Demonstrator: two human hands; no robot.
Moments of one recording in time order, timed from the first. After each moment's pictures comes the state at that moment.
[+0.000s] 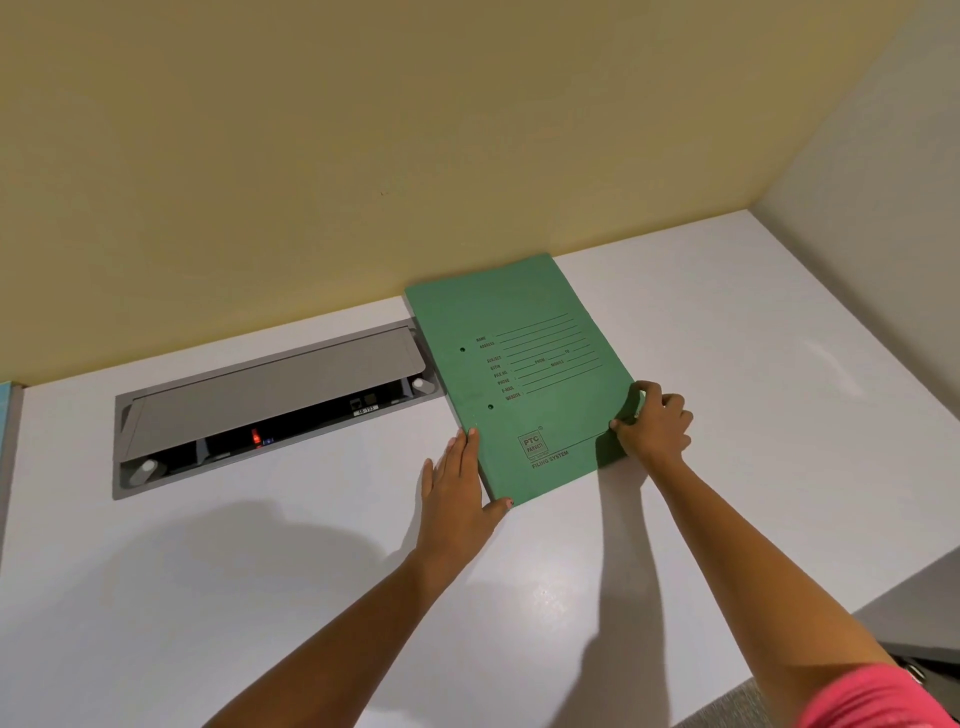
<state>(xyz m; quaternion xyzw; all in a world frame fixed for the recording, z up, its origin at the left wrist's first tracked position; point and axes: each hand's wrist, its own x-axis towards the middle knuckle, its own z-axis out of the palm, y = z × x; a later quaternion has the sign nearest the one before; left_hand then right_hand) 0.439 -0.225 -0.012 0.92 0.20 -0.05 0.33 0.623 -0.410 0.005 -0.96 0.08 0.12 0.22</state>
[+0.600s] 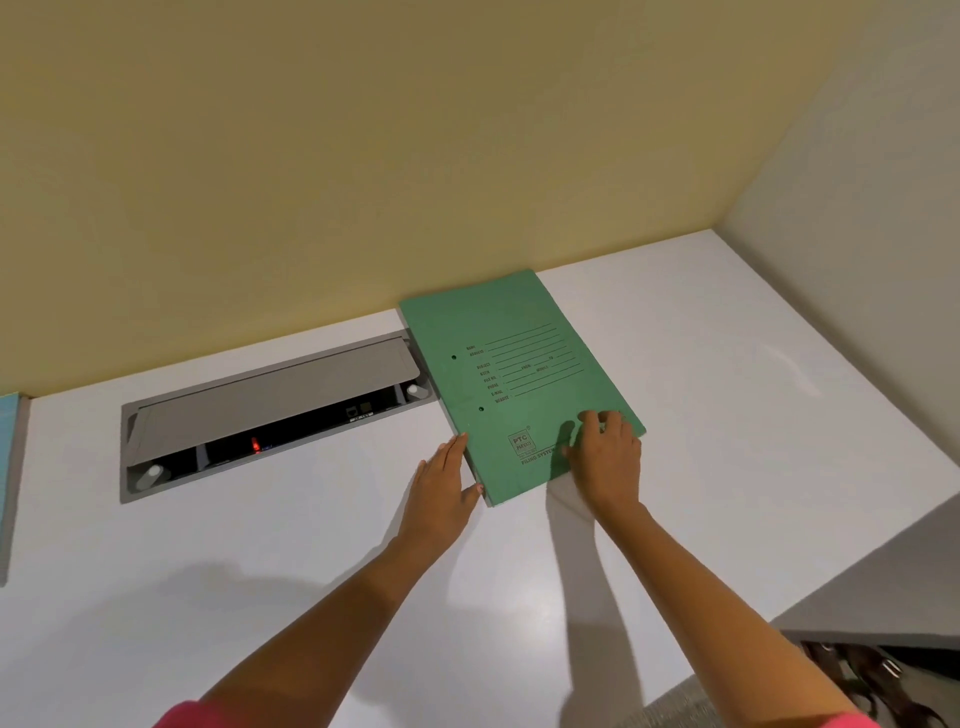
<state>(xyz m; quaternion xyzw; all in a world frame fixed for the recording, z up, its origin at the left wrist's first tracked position) 0.432 -0.212 0.008 0.91 0.18 -0.06 0.38 0.545 -0.388 0.023 -0.99 -0.11 0.01 0.06</state>
